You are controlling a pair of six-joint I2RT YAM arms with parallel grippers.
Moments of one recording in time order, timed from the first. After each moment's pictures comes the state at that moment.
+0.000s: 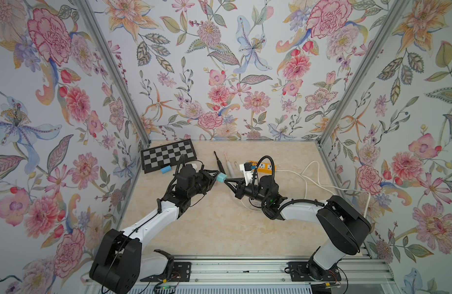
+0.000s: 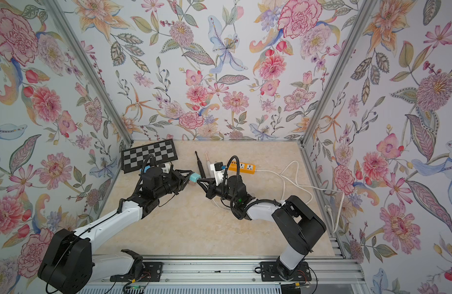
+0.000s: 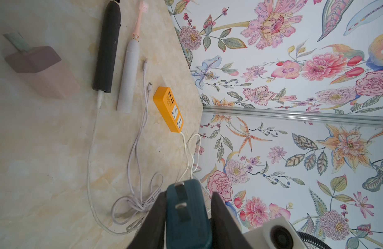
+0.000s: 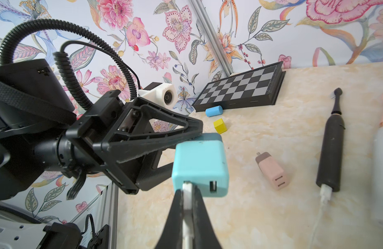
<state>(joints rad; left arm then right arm) -0.42 1.27 0.70 0.22 0.30 -1.40 0.77 1.66 0.75 0.86 -0.38 0.54</state>
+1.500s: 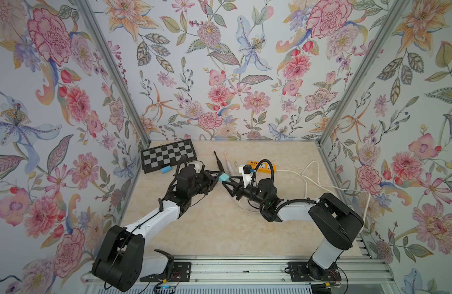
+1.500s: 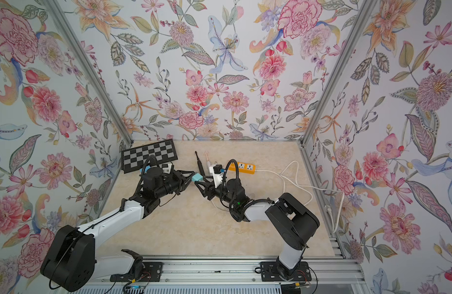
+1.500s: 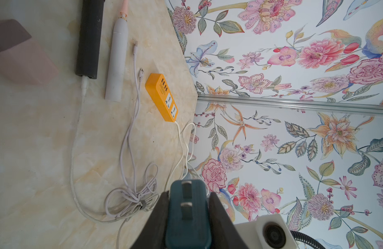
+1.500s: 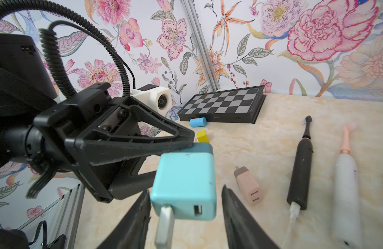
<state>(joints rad) -0.41 1.30 0.69 0.29 0.39 -1.42 0.78 1.73 0.74 0.99 -0.28 0.39</state>
